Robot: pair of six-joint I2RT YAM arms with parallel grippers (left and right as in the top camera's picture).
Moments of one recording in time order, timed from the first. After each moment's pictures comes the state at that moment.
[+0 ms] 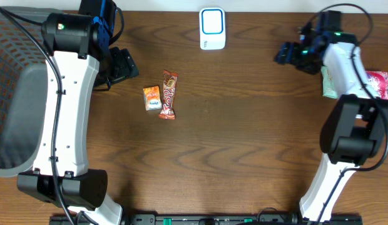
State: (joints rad) left arm -0.11 1.78 2.09 -1.70 -0.16 -0.56; right arm -0.09 2.17 1.80 -0.85 -0.29 0.18
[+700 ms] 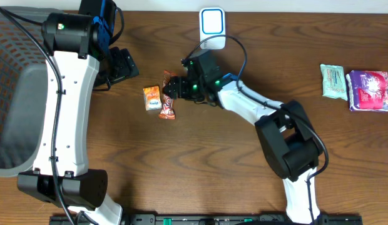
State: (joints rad) left arm -0.11 1.78 2.09 -1.70 -0.16 -0.56; right arm 0.59 2.17 1.48 -0.19 -0.46 0.69
